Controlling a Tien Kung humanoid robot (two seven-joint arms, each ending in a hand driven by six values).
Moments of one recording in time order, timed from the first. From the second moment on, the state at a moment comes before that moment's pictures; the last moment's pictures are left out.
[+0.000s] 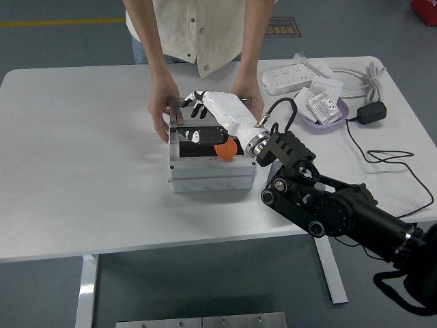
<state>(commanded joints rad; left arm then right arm) 0.06 0.22 -0.77 -0.18 1.01 -0.03 0.15 0.76 -0.09 0.63 1.07 -1.77 -0.30 -0.03</state>
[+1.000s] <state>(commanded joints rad) 0.06 0.23 -0.77 -0.18 1.01 -0.04 0.16 0.90 -0.10 0.65 0.95 -1.65 -0.20 -0.07</state>
